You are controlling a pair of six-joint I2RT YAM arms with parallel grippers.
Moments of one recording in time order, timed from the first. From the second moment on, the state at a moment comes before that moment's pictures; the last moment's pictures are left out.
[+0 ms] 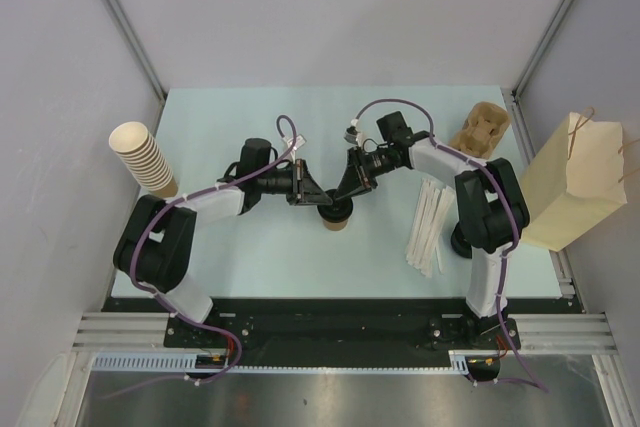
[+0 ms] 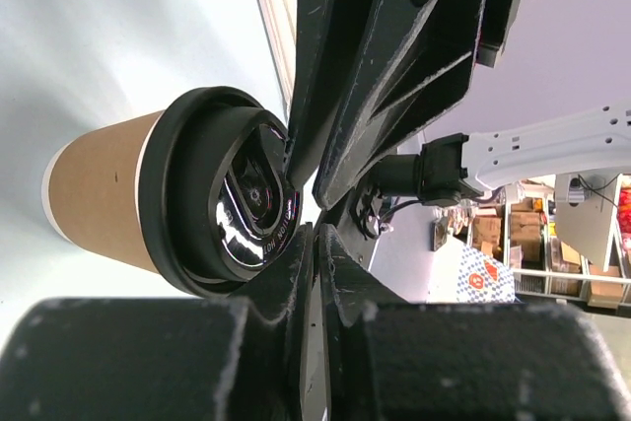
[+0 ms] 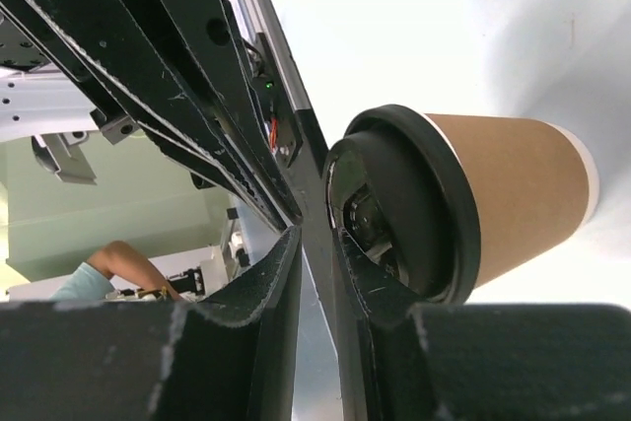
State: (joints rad) left arm -0.38 1.63 0.85 0.22 0.97 -0.71; right arm 0.42 1.97 1.41 -0.49 -1.14 0.29
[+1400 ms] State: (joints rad) left arm -0.38 1.78 0.94 0.16 0.99 -0.68; right arm 0.41 2.08 1.41 -0.51 -1.26 0.30
